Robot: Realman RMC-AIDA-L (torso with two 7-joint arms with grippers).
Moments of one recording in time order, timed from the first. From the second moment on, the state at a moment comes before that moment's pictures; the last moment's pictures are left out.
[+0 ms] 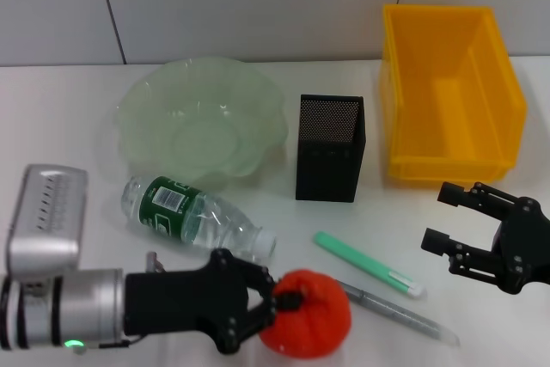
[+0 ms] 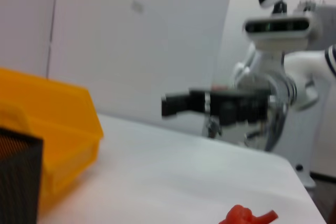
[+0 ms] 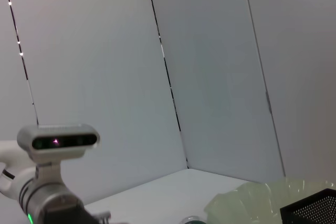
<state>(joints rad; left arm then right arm) -0.51 -2.07 1.16 0.37 1.63 1.54 -1.02 0.33 2.05 2.54 0.50 1.34 -1.74 1.05</state>
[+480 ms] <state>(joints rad) -0.48 -2.07 0.79 0.52 1.63 1.52 -1.09 0.34 2.05 2.54 0.50 1.34 -1.74 1.05</state>
